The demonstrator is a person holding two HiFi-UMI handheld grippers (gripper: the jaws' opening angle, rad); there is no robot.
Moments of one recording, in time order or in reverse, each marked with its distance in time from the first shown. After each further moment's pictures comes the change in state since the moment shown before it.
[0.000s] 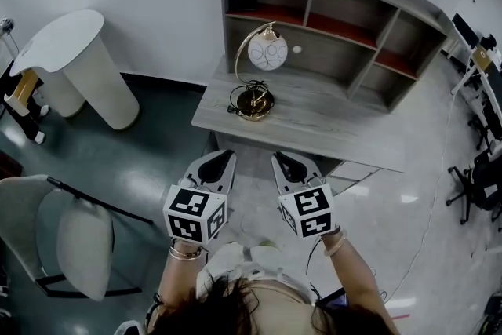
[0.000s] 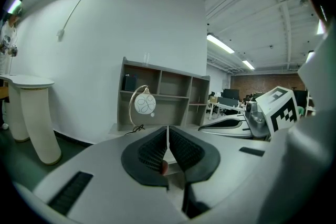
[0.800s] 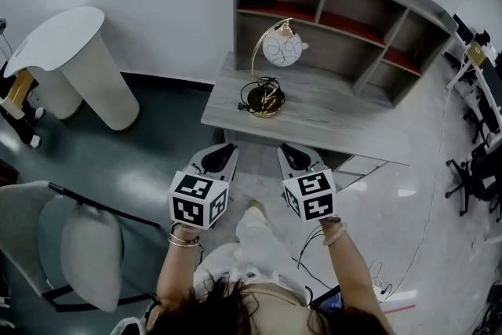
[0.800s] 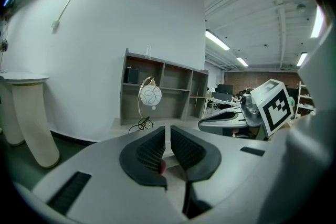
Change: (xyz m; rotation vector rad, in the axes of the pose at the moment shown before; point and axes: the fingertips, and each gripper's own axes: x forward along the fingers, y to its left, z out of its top) left arm -0.001 0.064 -0.032 0.021 0.060 -0.077; right arm 0.052 0.023 -0.016 0.025 0.090 -0.071
